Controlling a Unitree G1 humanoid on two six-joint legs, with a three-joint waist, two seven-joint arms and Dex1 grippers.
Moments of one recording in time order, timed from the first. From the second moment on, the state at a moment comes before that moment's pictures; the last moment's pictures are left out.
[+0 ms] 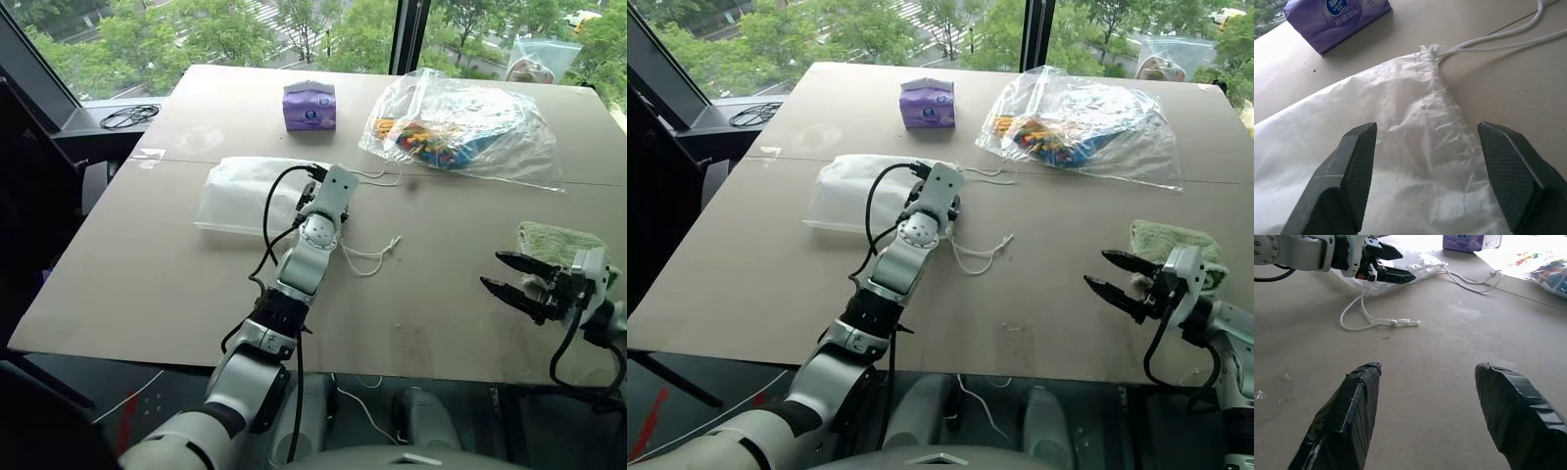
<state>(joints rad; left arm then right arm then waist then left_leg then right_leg) -0.70 0.06 -0.24 0.25 0.25 0.63 0.07 0.02 -0.65 -0.29 0.06 0.56 0.04 1.19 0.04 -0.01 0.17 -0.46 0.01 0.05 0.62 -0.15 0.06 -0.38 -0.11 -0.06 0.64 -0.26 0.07</state>
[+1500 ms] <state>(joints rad) -0.72 0.02 -0.16 0.36 0.28 0.60 0.08 0.00 -0.64 -0.29 0.09 0.56 0.03 1.19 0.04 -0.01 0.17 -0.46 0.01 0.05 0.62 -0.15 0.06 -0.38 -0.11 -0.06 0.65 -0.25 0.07</state>
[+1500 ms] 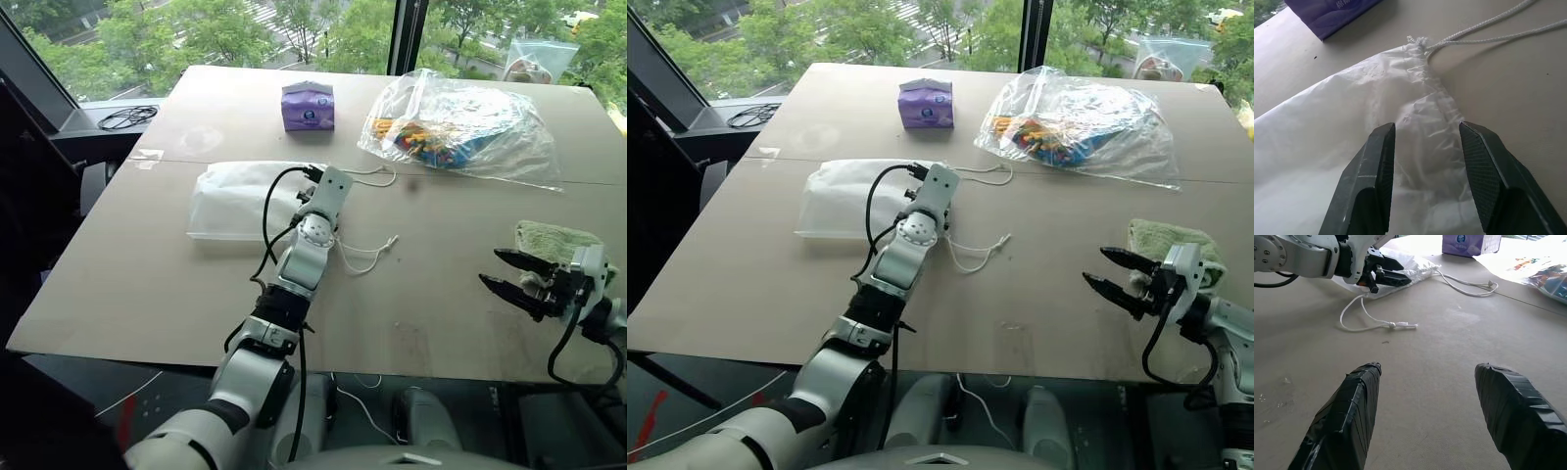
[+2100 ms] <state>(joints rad) -0.66 -0.09 0.05 0.33 0.12 0.57 0.20 0.00 -0.64 -0.29 0.09 0.56 0.03 1.19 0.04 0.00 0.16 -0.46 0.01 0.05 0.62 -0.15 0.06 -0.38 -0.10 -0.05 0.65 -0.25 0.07</state>
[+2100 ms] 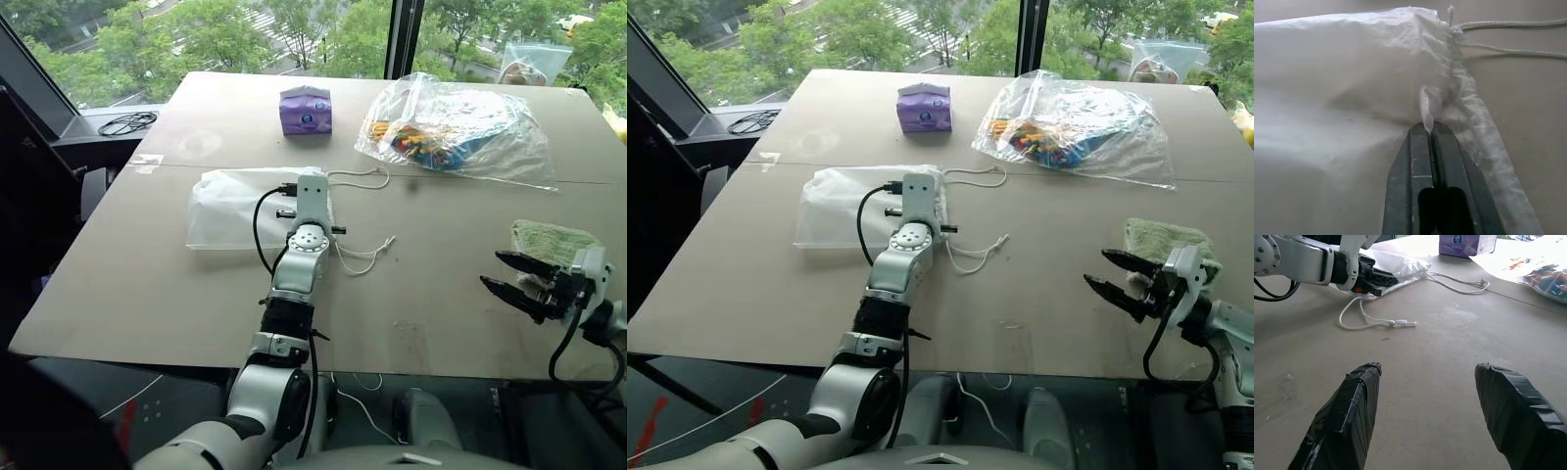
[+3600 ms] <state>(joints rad) -0.54 0.56 -0.14 -0.29 0.31 0.48 -0.35 -0.09 -0.61 -0.29 0.18 0.58 0.00 1.25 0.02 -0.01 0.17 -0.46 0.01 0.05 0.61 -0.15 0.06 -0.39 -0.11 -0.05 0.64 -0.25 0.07</state>
